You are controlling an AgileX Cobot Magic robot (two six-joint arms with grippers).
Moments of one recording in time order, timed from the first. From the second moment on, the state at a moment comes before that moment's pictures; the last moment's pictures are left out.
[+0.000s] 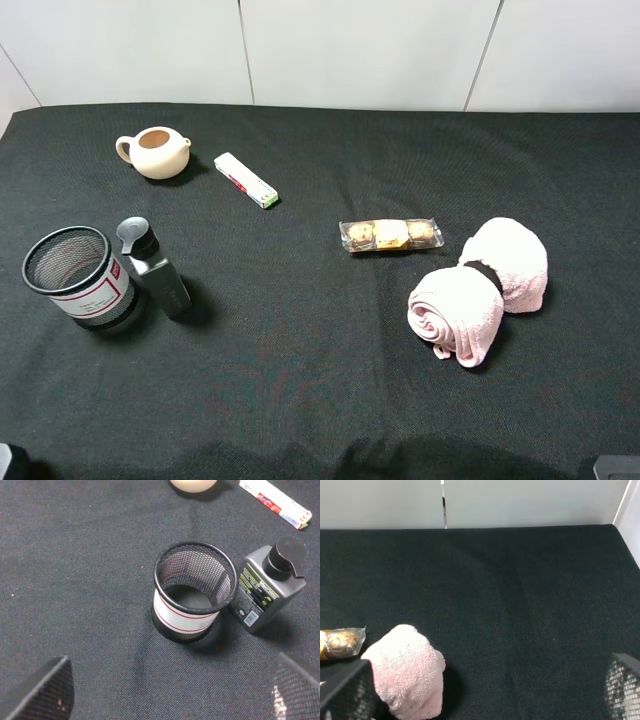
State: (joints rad) left arm -0.11 0.00 -0.54 0.08 1.18 -0.18; right arm 0.01 -0.01 -0.50 -0.04 1.02 0.05
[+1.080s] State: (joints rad) left arm -0.11 0.00 -0.54 0.08 1.18 -0.18; right arm 0.01 -0.01 -0.50 -0.01 1.02 0.07
